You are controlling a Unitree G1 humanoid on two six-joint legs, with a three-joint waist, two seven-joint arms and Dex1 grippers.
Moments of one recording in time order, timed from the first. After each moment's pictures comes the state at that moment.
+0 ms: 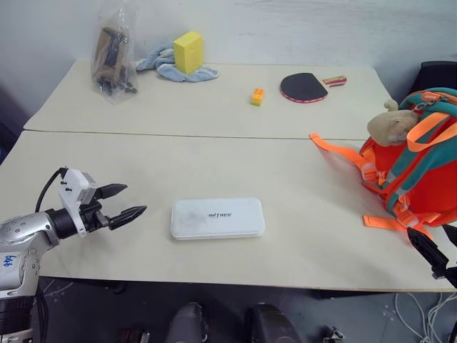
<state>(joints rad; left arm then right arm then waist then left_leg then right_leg) -0.09 0.81 0.36 -0.05 -0.48 0.42 -0.93 0.44 -0.57 -0.84 -0.35 0.73 0.46 0.66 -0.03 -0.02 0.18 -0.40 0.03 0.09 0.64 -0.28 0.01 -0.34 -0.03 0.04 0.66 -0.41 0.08</state>
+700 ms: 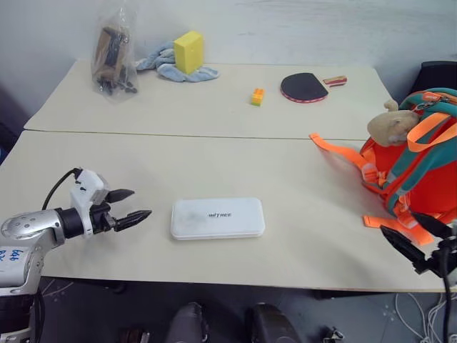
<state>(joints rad) -0.07 0.87 0.27 -0.14 -0.43 0.54 -0.90 0.42 -0.70 -0.68 -0.48 0.62 0.46 0.73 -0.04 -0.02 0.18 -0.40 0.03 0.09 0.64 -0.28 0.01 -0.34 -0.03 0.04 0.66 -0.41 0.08</state>
